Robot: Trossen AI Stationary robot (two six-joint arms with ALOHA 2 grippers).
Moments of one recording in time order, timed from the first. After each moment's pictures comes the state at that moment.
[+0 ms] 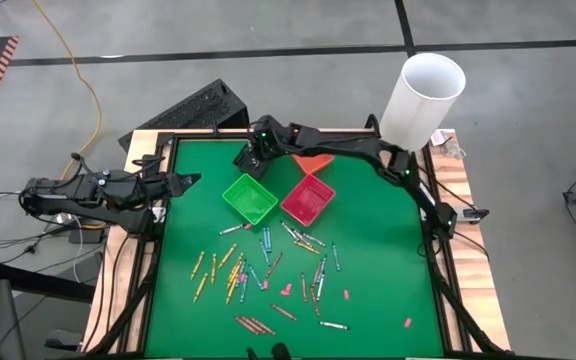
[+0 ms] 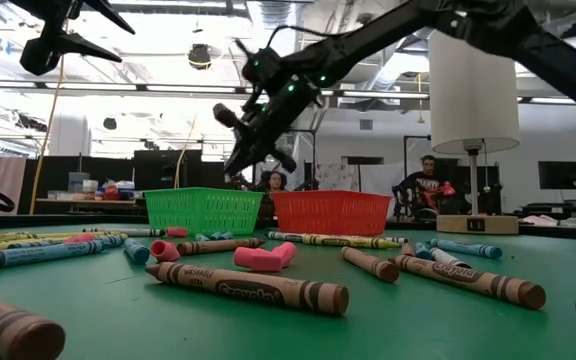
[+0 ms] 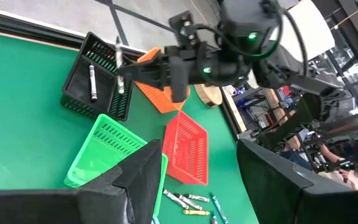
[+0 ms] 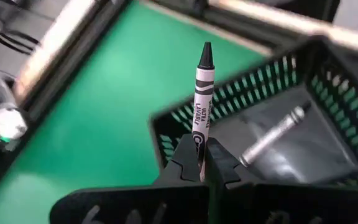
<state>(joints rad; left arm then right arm) -0.12 0.43 0.71 -0.59 -0.65 -1.13 -0.38 2.27 2.00 -0.39 -0.03 0.65</state>
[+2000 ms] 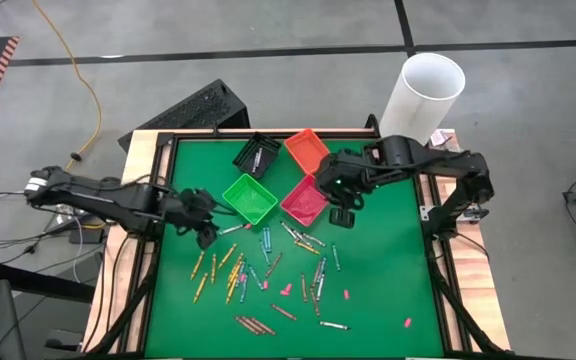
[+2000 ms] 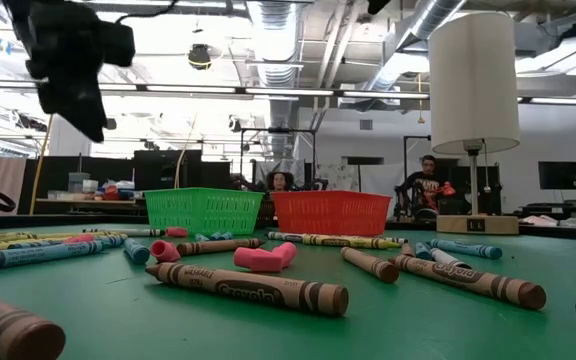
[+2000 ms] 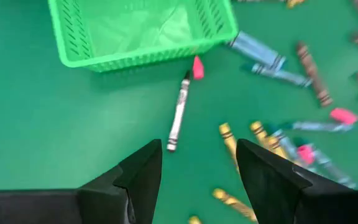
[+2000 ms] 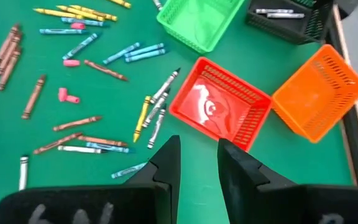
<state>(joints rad) -0.13 0.93 0.71 -0.77 -0.19 -0.69 0.08 1.63 2.02 -1.46 0.17 0.19</state>
